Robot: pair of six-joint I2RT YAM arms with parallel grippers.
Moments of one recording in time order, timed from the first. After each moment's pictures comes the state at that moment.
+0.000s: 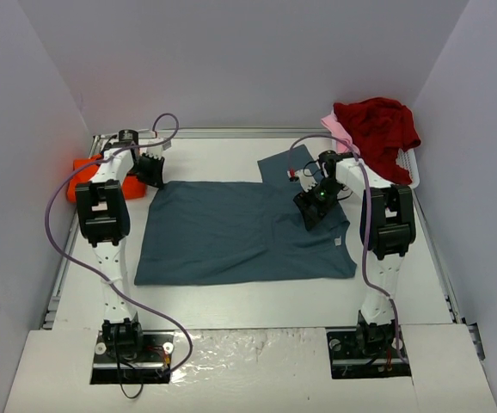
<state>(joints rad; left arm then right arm) 0.09 2.37 2.01 -0.80 0.49 0.46 0.16 2.11 1.56 -0.98 -0.36 -0.63</state>
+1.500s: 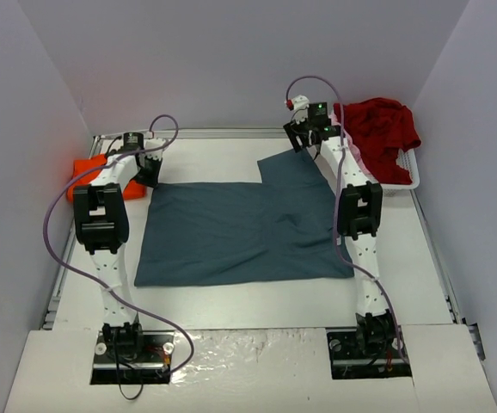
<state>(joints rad) 0.05 2.20 1.77 -0.59 0.22 0.30 0.19 2.60 2.48 -0.54 -0.04 -0.39</state>
